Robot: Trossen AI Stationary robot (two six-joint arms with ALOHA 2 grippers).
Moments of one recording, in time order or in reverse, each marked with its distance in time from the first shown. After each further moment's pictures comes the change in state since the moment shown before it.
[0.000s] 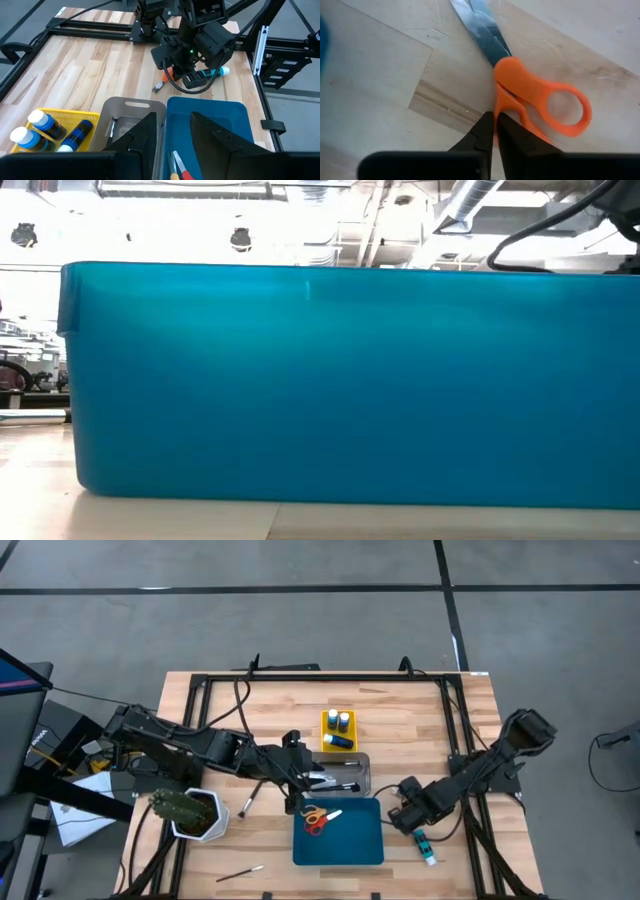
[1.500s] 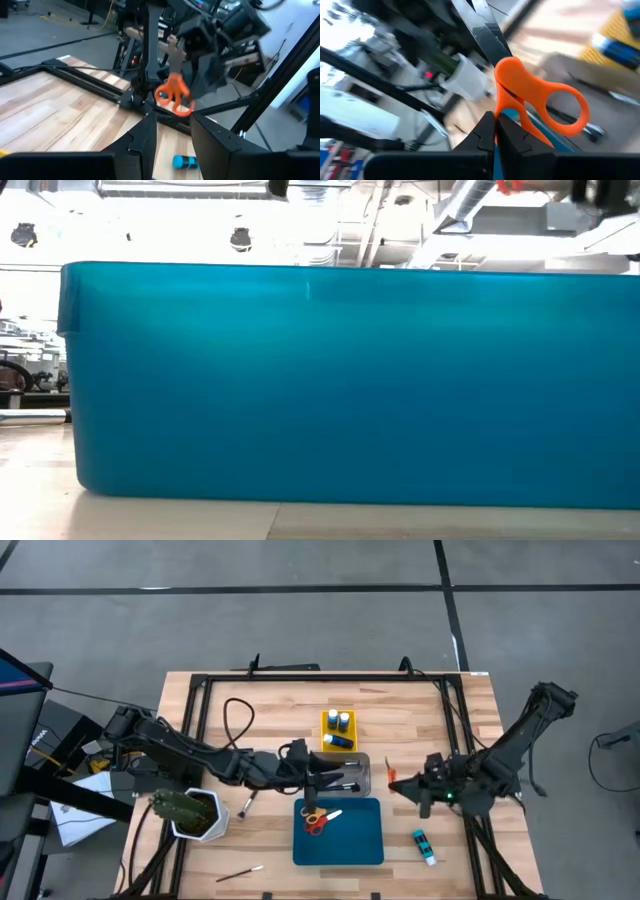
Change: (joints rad) left arm -0.002 0.000 -0.426 0.931 -0.129 -0.174; right arm 0.190 -0.590 0.024 0.538 0.811 -0.510
